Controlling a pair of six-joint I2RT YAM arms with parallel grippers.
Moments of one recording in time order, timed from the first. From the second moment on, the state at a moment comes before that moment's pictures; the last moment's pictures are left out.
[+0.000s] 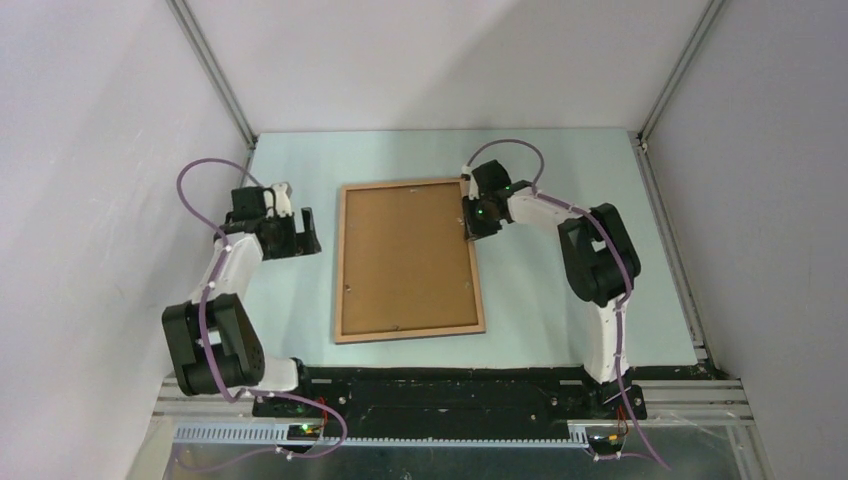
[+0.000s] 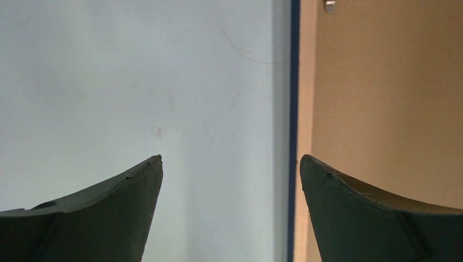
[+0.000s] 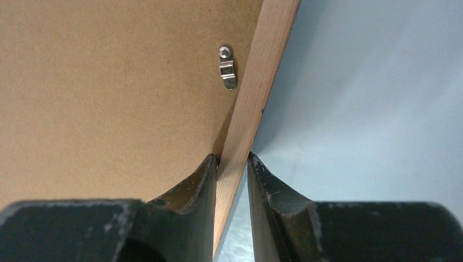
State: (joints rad) left arm 0.22 1.36 0.92 -0.52 0.24 0.05; right arm 0.49 2.07 1.49 -0.44 -0.16 0.21
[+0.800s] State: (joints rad) left arm -0.21 1.79 1.28 -0.53 0.26 -0.04; right arm 0.28 1.77 1.07 -0.40 -0.27 0.15
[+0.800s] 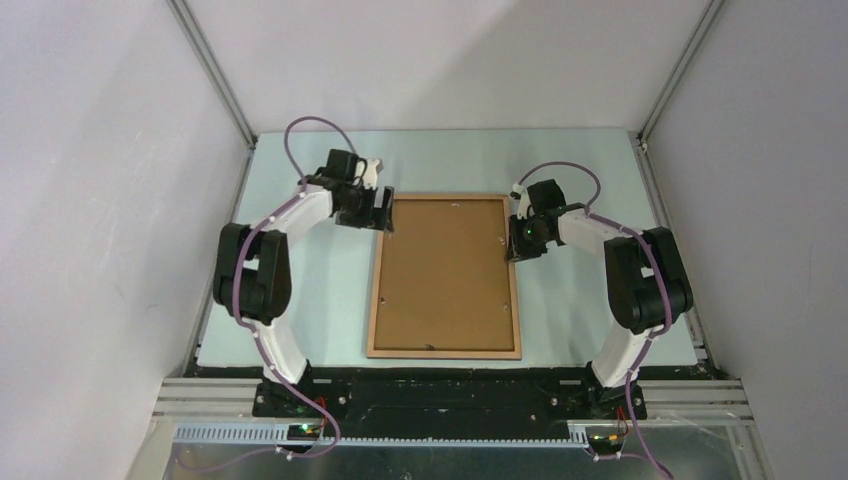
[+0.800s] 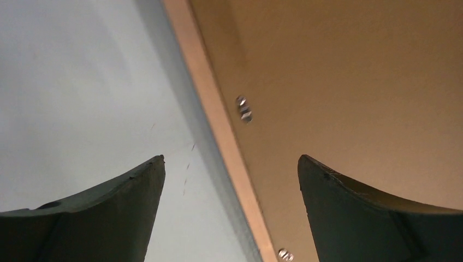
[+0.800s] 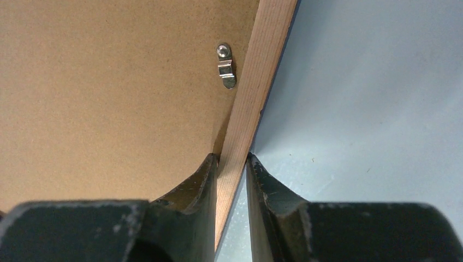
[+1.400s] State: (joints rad) left arm -0.28 1.99 1.45 -0.58 0.12 -0.05; right arm 0.24 1.77 1.06 -0.38 -0.34 0.13
